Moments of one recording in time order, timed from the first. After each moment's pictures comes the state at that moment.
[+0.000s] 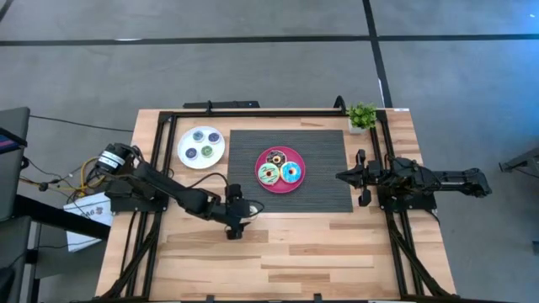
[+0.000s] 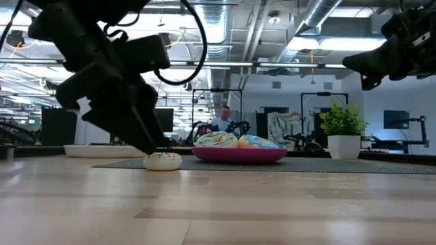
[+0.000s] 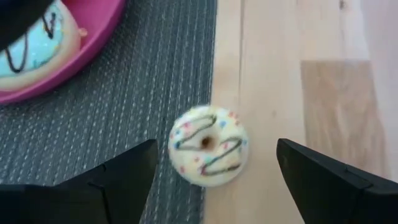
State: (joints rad) left arm -0.34 1.64 0.75 -0.03 -0.36 -0.27; right arm -0.01 0.03 0.02 -0.01 0.03 0.03
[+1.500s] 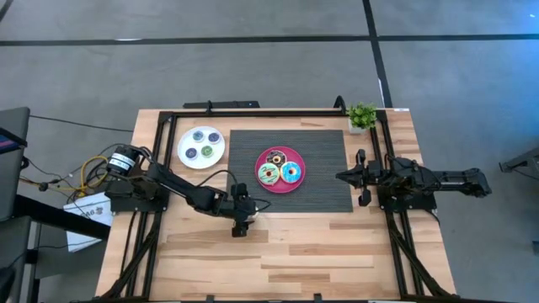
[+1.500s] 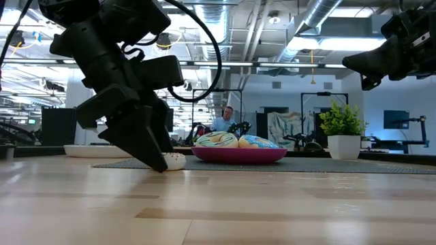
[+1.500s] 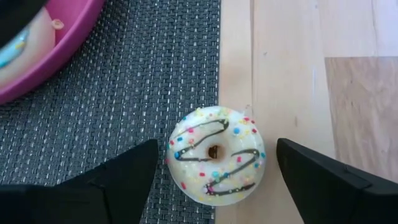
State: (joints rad) left arm -0.28 1.74 0.78 0.02 -0.27 -0.21; right arm -0.01 0.03 0.02 -0.01 0.03 0.03
